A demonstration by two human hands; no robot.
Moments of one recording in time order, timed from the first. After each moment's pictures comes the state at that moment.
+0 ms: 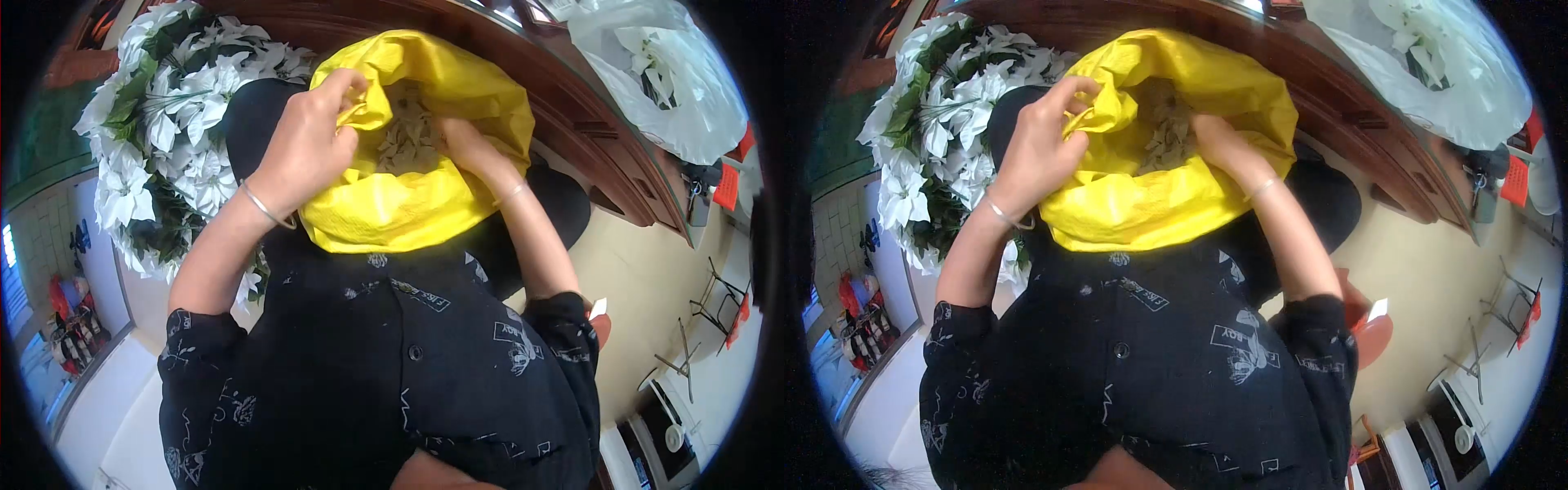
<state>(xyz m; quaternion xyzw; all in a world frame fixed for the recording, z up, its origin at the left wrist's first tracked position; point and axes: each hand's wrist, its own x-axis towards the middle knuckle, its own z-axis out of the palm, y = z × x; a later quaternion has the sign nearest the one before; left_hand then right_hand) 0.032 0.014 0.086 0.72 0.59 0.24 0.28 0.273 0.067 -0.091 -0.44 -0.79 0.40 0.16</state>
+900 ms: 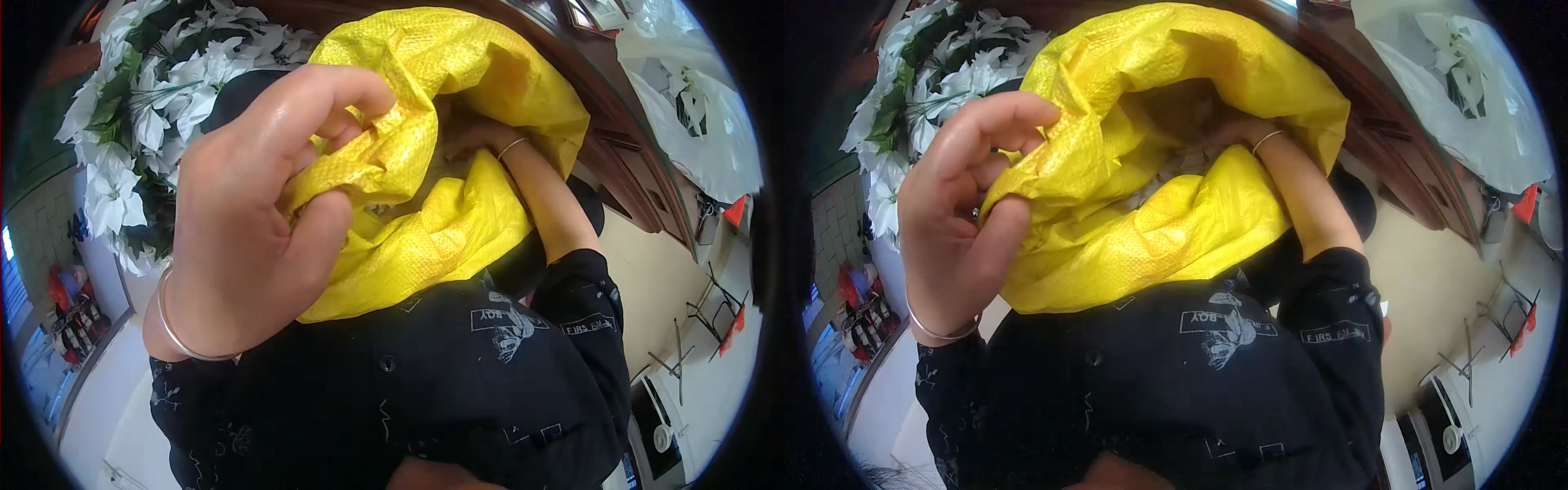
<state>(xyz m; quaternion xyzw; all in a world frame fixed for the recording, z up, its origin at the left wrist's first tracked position) 0.036 -0.005 0.175 0.68 0.56 0.29 0.38 0.279 0.118 -0.150 -0.36 -0.81 0.40 -0.23</state>
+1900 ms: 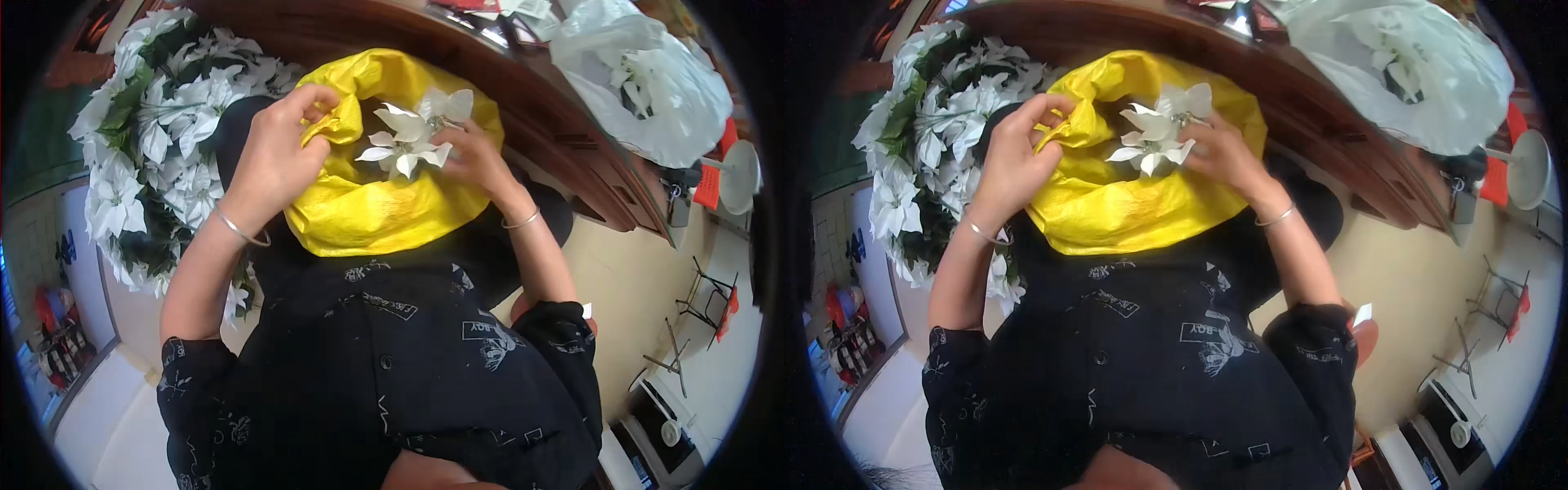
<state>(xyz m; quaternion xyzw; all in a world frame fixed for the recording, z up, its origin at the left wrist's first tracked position) 0.011 0.012 0.094 0.66 0.63 0.26 0.31 0.294 0.062 -0.007 -0.38 -0.82 0.38 0.21</state>
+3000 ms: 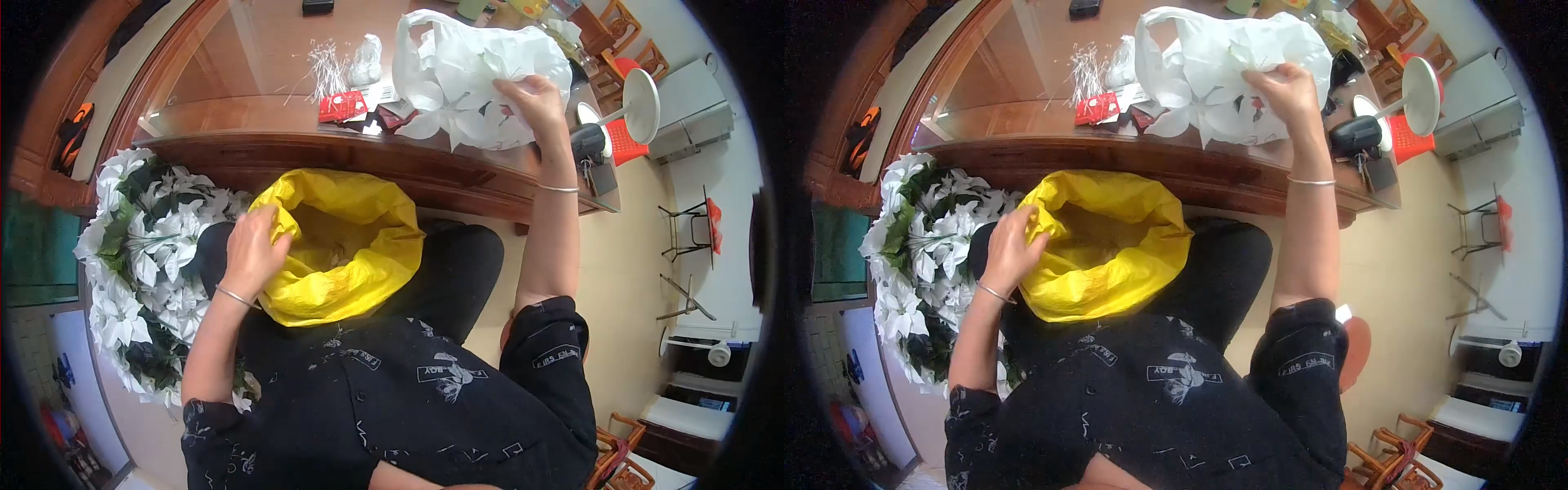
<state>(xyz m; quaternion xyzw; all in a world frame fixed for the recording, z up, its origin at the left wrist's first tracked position) 0.019 0.029 0.083 0.77 0.59 0.21 0.14 0.430 0.169 0.192 -0.67 -0.55 0.26 0.43</state>
